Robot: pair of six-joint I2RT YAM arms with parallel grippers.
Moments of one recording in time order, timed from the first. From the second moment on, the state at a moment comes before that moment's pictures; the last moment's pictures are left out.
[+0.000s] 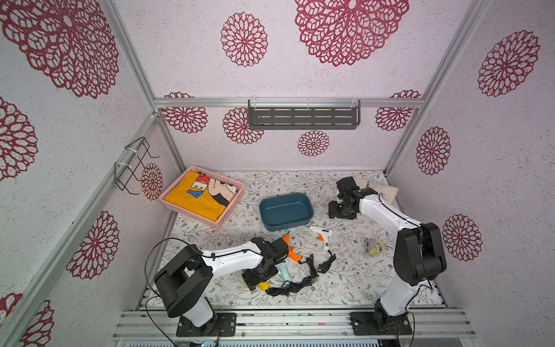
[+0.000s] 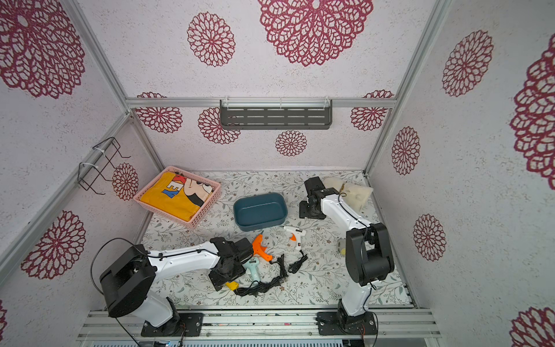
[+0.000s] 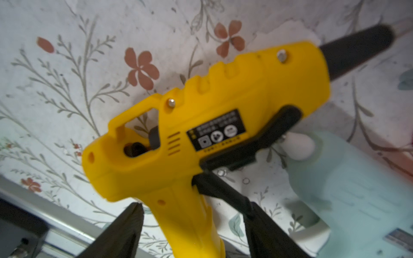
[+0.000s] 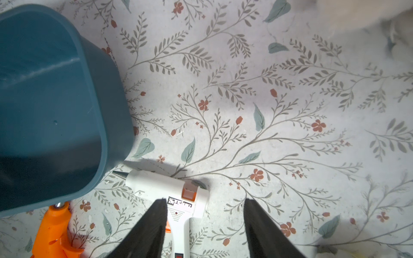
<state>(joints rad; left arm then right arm) -0.92 1.60 0.89 -0.93 -0.05 -1.57 0.31 1.74 1.35 -0.77 0.03 0.31</state>
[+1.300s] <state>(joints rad) -0.54 1.42 1.54 -1.38 -0.08 -1.35 0.31 1.75 1.42 -0.78 0.03 0.31</state>
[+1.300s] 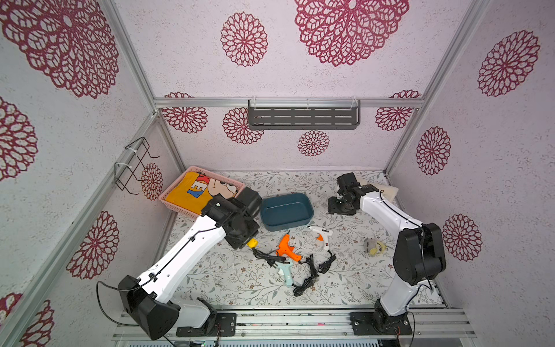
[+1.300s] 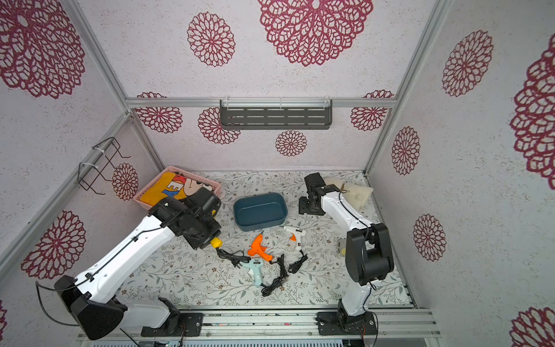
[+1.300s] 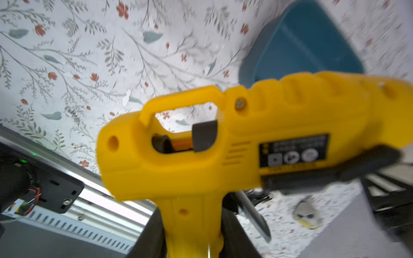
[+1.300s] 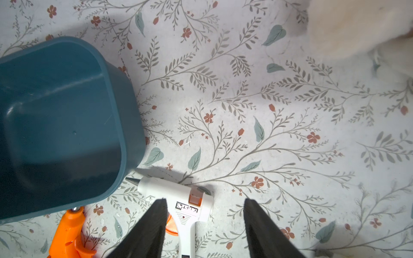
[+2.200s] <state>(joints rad) -0.45 2.18 2.04 -0.86 0.16 -1.75 0.28 1.73 1.35 -0.70 0.01 0.36</state>
